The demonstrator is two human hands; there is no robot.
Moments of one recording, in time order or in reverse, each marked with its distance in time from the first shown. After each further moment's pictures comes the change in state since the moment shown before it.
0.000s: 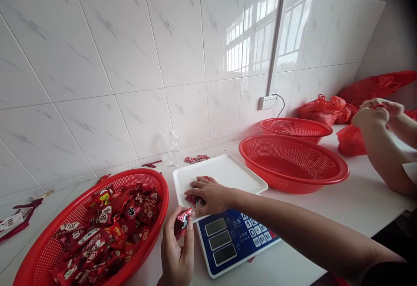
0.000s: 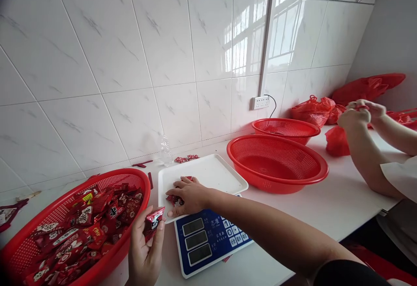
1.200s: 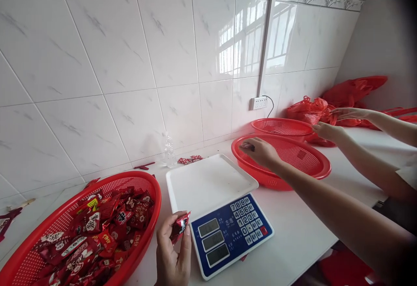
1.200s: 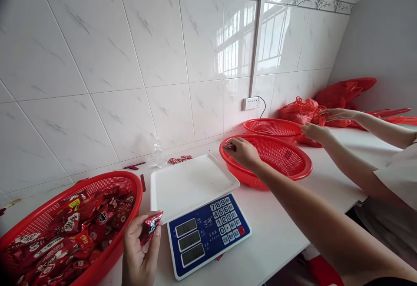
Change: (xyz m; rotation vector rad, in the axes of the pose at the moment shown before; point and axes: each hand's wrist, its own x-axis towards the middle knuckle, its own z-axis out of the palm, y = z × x) left_hand -0.005 0.017 0.019 -0.112 0.078 -0.014; right_hand -0.099 0.127 -0.076 -0.176 0.781 0.699
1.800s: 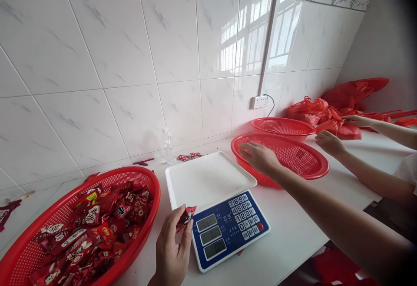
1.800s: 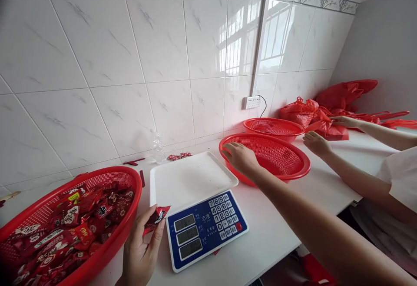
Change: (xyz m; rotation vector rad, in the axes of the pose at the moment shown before) left_hand 0.017 0.000 -0.013 0.388 -0.184 0.424; right_hand -0.020 -0.018 -0.004 -0.256 -0.155 -0.040
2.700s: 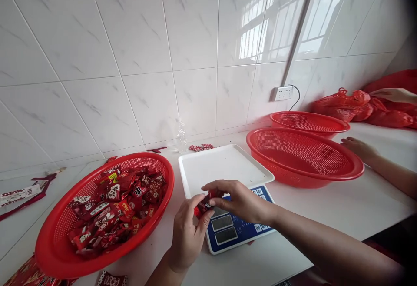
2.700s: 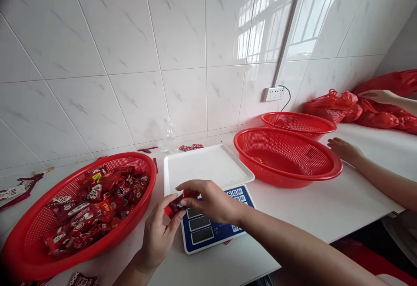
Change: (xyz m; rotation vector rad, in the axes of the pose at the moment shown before) left_hand 0.003 0.007 0.000 0.005 -0.080 -0.061; right_hand -0.089 -0.132 -0.007 1.027 -0.502 -0.480
